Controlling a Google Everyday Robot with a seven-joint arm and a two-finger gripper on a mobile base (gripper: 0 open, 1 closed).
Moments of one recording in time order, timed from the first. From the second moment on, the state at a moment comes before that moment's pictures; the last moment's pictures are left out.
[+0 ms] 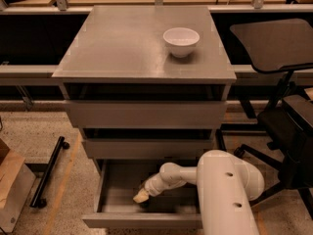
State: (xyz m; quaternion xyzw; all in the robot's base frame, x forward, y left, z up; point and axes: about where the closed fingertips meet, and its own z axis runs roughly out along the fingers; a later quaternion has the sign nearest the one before) arm 0.587 0.073 0.179 -0.50 0.80 0.27 0.20
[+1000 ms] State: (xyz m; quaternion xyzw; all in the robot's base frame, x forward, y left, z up) arm 0.586 0.056 0.391 -0.56 0.69 0.37 0.28
